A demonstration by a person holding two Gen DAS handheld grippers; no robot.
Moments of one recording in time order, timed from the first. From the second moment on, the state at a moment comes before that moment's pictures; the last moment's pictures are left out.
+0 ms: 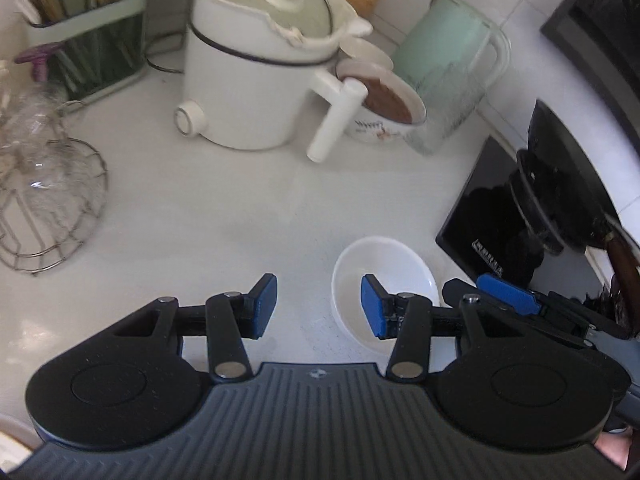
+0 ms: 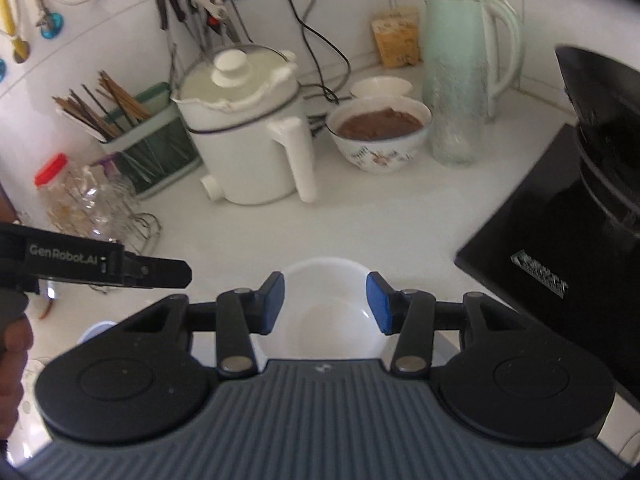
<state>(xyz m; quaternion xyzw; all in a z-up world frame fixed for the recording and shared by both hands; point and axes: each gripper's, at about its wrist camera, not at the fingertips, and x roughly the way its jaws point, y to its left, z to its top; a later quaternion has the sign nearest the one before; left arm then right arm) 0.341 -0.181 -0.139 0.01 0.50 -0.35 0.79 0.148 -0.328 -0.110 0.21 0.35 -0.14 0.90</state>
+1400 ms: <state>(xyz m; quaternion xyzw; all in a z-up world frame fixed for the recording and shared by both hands) 0.359 -0.240 -0.200 -0.01 0.57 -0.34 0.75 0.173 -0.368 -0.182 0.25 0.44 -0.13 0.85</state>
